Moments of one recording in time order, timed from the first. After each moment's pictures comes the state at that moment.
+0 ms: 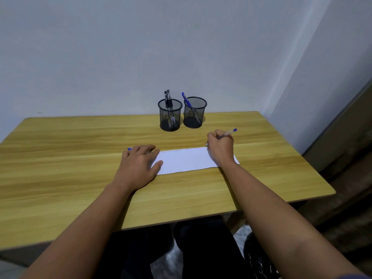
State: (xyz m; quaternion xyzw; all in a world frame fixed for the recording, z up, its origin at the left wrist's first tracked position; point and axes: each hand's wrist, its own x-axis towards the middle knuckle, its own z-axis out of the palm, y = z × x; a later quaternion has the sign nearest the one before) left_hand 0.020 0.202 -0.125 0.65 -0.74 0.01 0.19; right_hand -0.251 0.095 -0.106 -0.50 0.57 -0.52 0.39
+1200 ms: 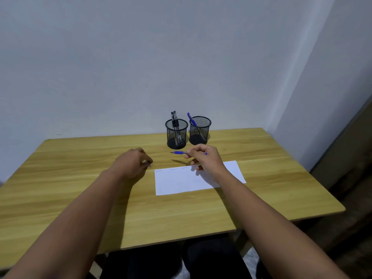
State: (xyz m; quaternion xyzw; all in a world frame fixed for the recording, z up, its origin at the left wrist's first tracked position) left_hand 0.087 0.148 -0.078 0.64 -0.75 -0.04 0.14; right_hand -0.207 0.132 -0.058 -0.55 0.45 -0.44 0.55
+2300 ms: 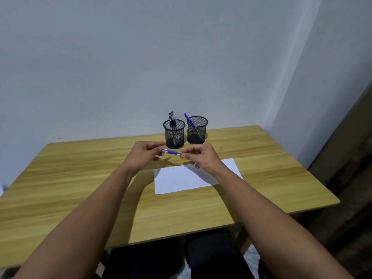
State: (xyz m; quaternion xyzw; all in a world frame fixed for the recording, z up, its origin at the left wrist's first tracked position) left_hand 0.021 0.164 -0.035 0.56 -0.55 -0.40 0.47; right_hand -0.212 0.130 -0.054 -0.65 0.43 -0.39 0.49
